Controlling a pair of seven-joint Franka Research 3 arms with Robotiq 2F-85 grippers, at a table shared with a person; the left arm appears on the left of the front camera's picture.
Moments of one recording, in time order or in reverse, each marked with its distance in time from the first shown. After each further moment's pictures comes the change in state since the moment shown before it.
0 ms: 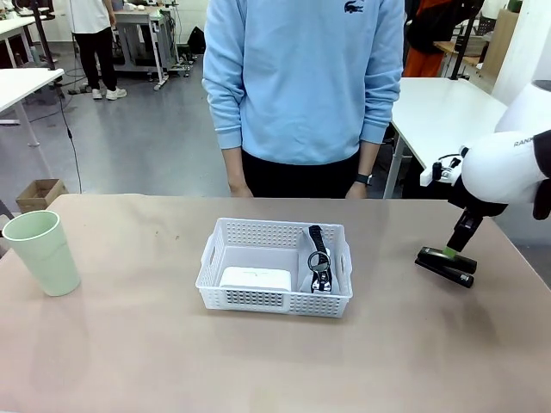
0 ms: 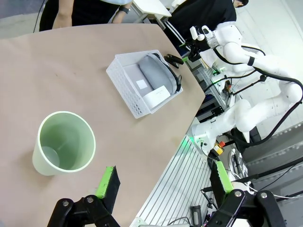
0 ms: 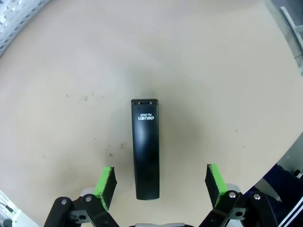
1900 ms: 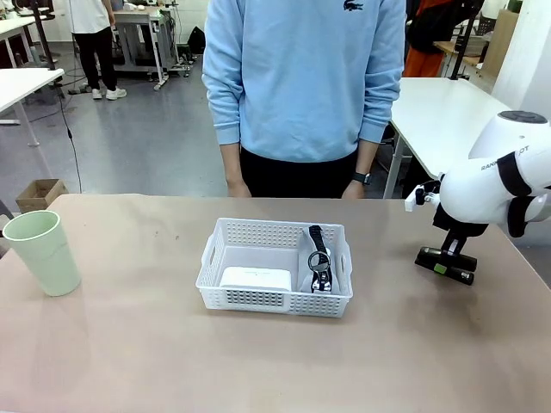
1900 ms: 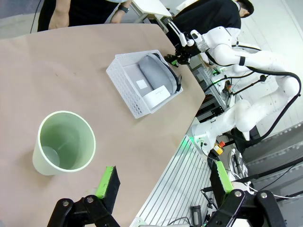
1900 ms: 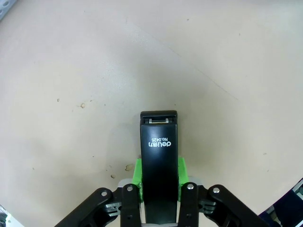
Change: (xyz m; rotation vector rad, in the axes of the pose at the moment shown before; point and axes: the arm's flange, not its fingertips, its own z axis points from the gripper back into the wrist) left arm 0.000 0.000 0.000 0.000 0.000 0.000; right arm 0.008 0.007 -0.055 0.048 0.053 0.054
